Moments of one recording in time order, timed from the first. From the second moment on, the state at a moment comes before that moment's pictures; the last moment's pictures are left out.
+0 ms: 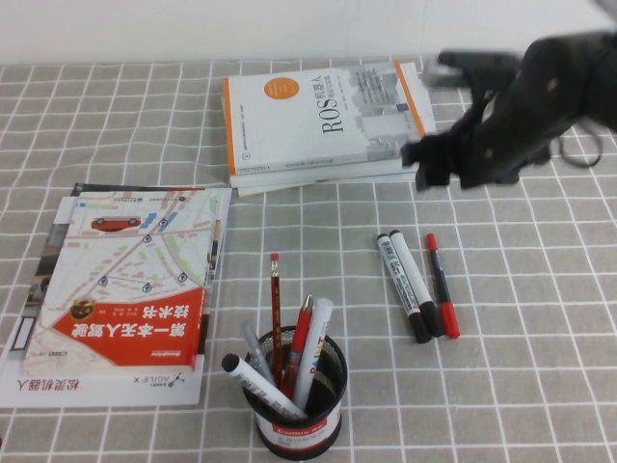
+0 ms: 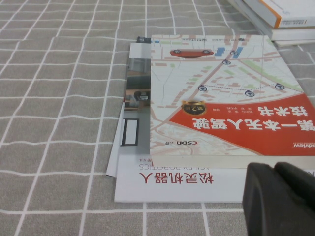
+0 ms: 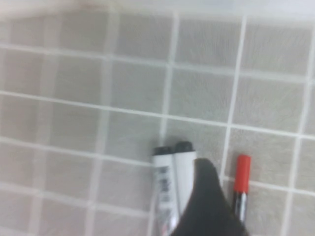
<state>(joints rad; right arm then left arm) 0.39 1.91 -1.56 0.09 0.75 0.24 -0.07 -0.02 0.03 -0.06 0.38 0.07</state>
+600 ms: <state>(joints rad) 0.60 1.17 -1.11 0.02 0.86 0.24 -0.07 -0.02 0.03 -0.06 0.38 0.07</state>
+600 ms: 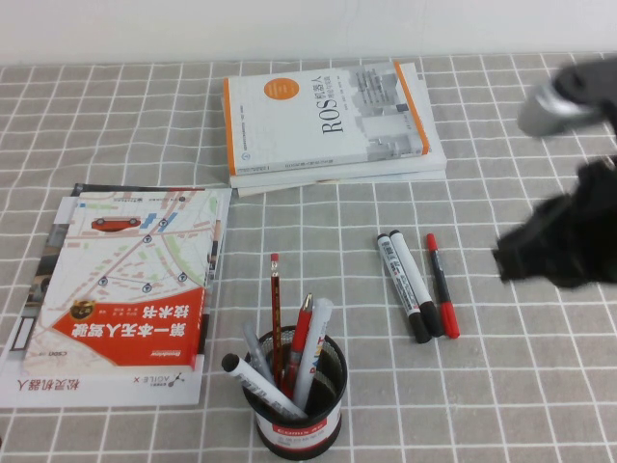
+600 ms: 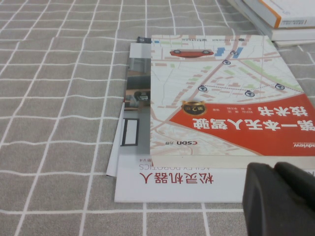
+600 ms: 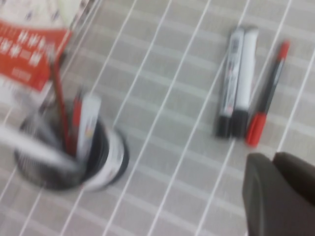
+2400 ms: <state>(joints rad) 0.04 -0.01 0.03 -0.12 0.37 0.16 -0.07 -0.02 0.03 -0.06 0.38 0.07</state>
